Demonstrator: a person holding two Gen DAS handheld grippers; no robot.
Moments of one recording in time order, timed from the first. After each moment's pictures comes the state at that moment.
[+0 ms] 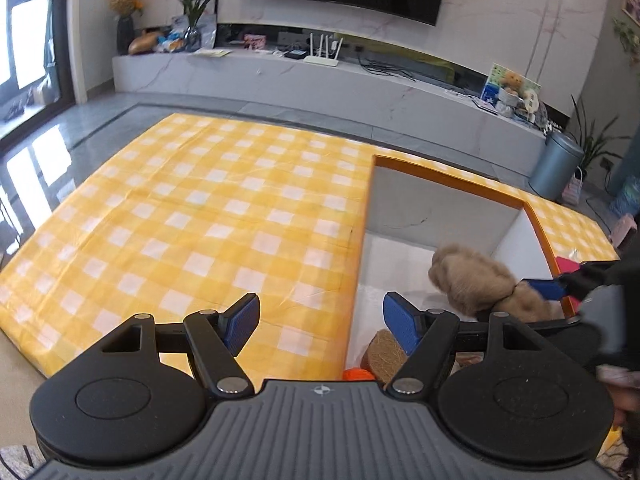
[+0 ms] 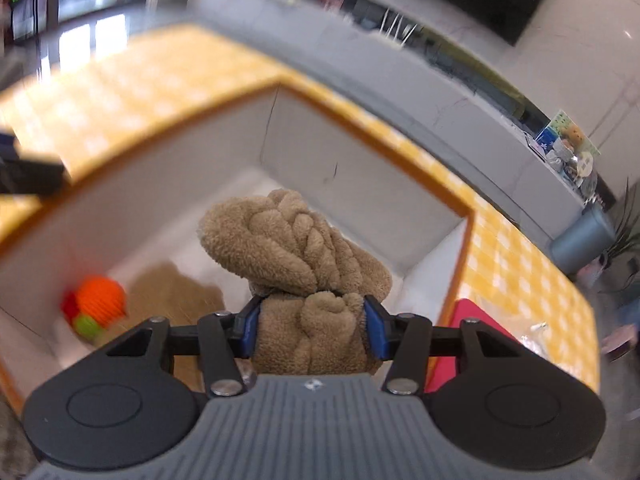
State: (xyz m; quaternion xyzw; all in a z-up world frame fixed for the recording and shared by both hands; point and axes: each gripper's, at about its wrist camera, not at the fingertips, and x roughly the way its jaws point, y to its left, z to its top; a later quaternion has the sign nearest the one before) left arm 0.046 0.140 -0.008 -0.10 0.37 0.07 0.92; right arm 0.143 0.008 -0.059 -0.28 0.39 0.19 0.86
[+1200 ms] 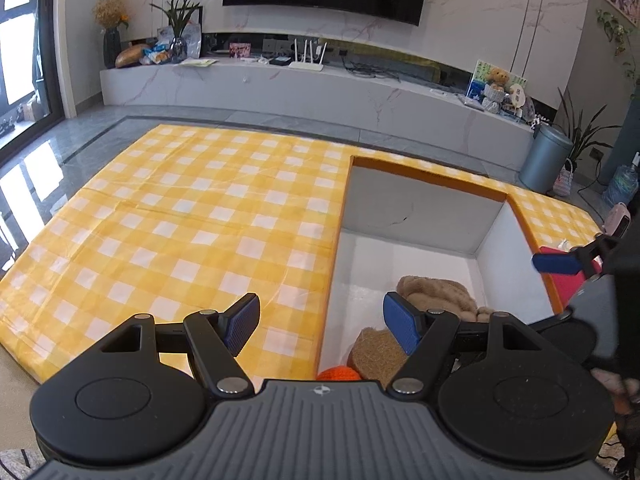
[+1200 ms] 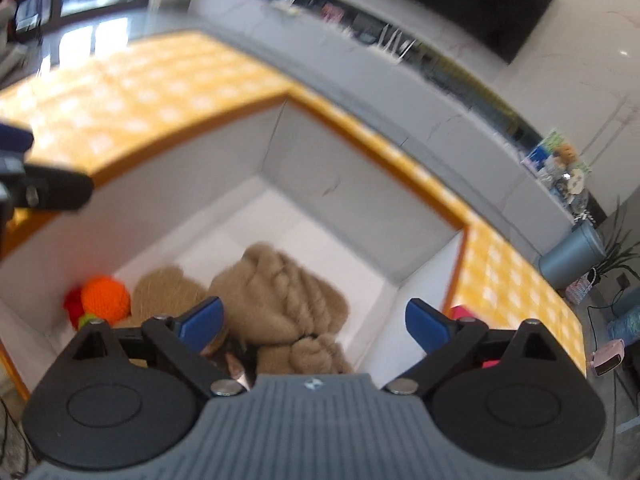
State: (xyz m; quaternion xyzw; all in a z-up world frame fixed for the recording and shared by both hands) left arm 0.040 0.122 -0.005 -0.08 0.36 0.05 0.93; right arm 0.116 -0.006 -0.045 -0.26 0.35 0.19 0.88
